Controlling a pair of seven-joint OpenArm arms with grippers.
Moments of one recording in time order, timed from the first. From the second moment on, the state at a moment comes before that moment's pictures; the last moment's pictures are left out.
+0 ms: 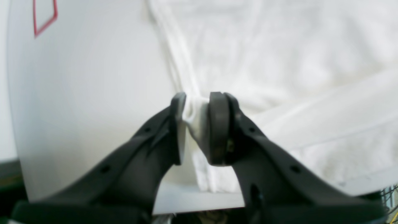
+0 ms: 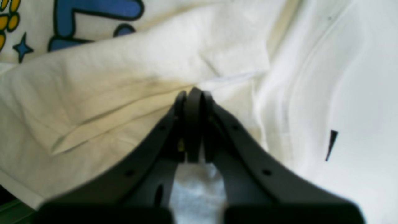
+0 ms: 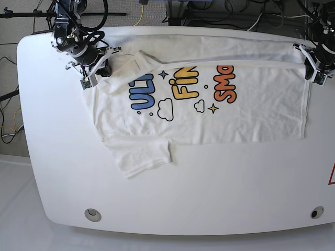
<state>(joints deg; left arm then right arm) 33.4 -26.6 -33.2 102.7 -6.1 -34.4 27.1 -23.8 12.2 12.4 100.1 20.3 24.3 -43.7</state>
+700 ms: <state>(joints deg) 26.2 -27.9 -34.4 106.9 -9.5 -35.9 30.0 -23.7 12.1 12.4 101.5 20.1 24.3 -45.4</state>
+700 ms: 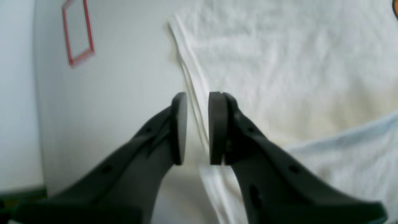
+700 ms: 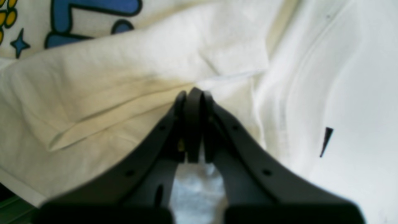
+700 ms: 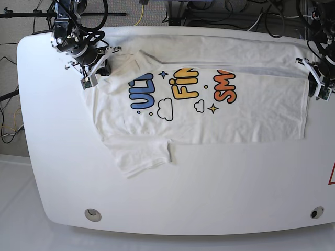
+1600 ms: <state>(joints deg) 0.9 -31.0 -33.4 82.5 -13.2 -36.8 34.0 -23.4 12.2 12.1 101.4 20.0 23.9 -45.0</state>
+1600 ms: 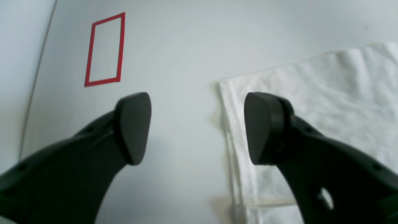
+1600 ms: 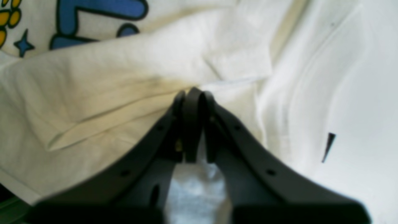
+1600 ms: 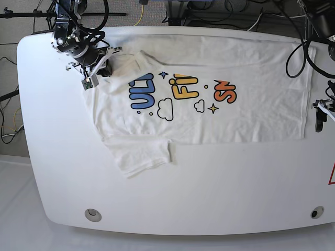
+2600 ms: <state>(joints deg) -11.3 -28.8 -25.0 59.2 -11.7 -36.6 30.1 -22.5 12.0 12.7 101.5 18.5 24.4 -46.7</state>
